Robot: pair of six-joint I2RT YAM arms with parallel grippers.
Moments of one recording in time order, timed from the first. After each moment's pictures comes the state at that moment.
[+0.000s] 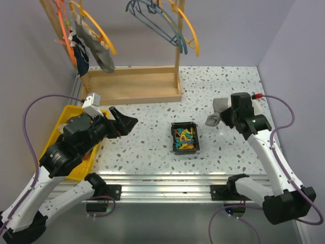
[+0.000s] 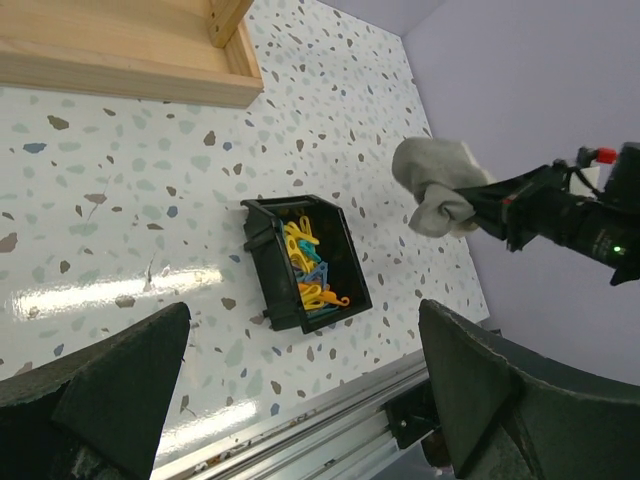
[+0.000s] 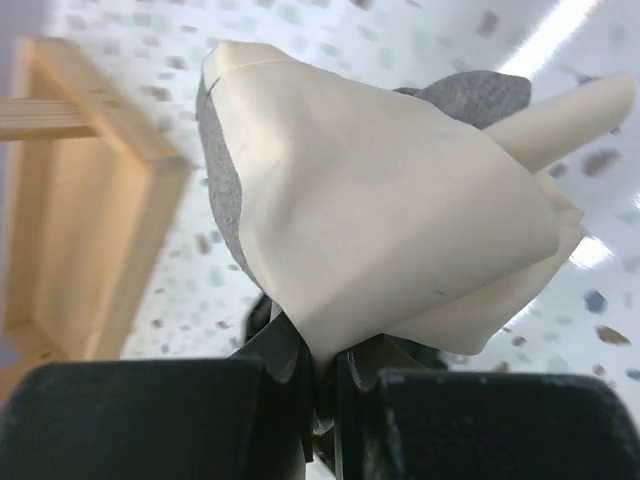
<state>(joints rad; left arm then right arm) -0.68 0.68 1.06 -0.67 -0.14 -0.76 0.23 1.09 1.02 -0.85 0.31 1.21</state>
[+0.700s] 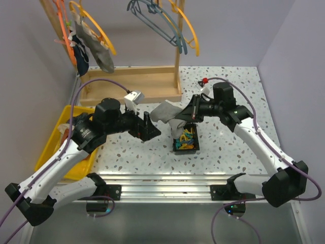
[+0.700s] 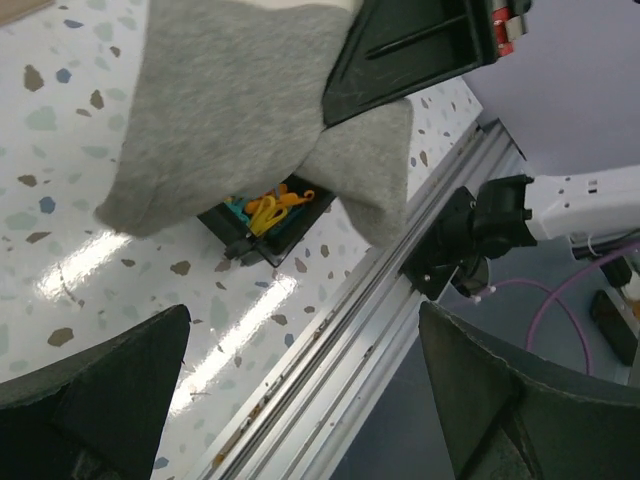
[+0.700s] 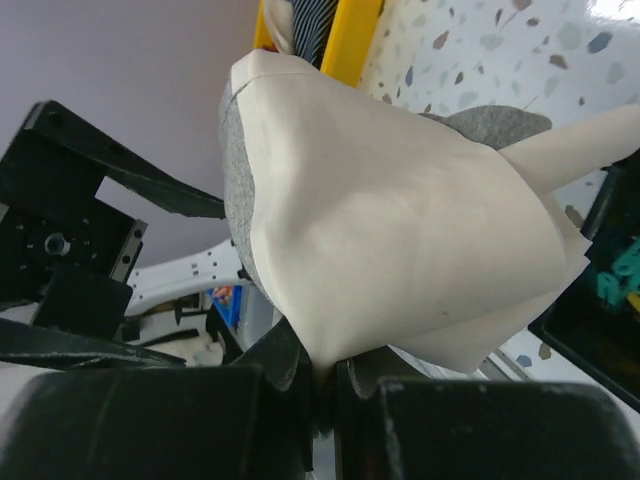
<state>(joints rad) -0.68 0.96 1.11 -0.58 0.31 -0.43 0.38 1.23 1.12 -0.46 -0.72 0.81</state>
